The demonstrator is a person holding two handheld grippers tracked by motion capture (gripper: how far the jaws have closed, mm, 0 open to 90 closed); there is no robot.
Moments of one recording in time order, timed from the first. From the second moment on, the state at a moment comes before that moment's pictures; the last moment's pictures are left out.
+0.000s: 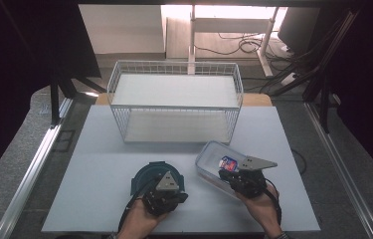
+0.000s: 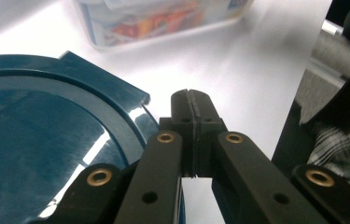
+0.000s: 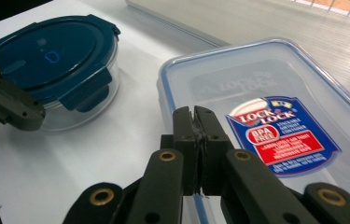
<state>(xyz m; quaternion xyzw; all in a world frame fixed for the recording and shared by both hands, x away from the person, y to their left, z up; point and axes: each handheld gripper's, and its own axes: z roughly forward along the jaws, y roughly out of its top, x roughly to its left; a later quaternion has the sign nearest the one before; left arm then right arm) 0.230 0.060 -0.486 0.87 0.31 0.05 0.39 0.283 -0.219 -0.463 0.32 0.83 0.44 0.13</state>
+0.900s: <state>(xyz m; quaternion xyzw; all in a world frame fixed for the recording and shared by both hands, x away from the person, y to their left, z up) 0.256 0.130 -0.490 0.83 0.38 0.05 0.40 0.284 -0.229 -0.466 0.33 0.83 0.43 0.13</state>
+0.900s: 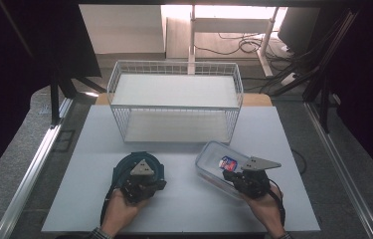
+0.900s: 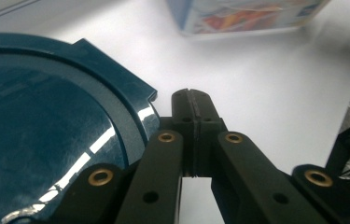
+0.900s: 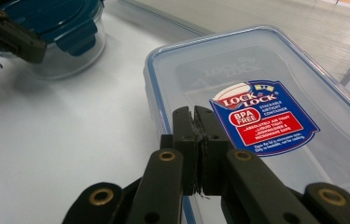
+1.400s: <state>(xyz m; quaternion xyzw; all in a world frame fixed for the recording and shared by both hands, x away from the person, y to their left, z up) 0.281 0.117 -0.478 0.84 0.40 0.10 0.36 0.286 -0.223 -0.468 0.33 0.83 0.43 0.13</state>
